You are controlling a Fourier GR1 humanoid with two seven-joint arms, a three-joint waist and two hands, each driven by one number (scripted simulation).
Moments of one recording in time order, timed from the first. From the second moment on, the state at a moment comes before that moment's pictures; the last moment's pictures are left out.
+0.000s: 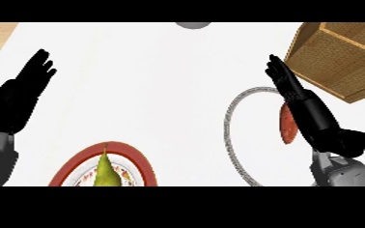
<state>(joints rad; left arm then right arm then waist) -0.19 0.56 -0.03 -1.50 0.36 0.10 0.21 -0.17 -0.34 0.19 -1.72 -0.13 0.02 0.03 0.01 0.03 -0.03</state>
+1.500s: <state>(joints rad) -0.17 0.45 -0.18 -1.56 0.18 0.03 -0.02 -0.27 -0.69 0.10 -1.75 0.37 0.06 0.53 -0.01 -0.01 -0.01</state>
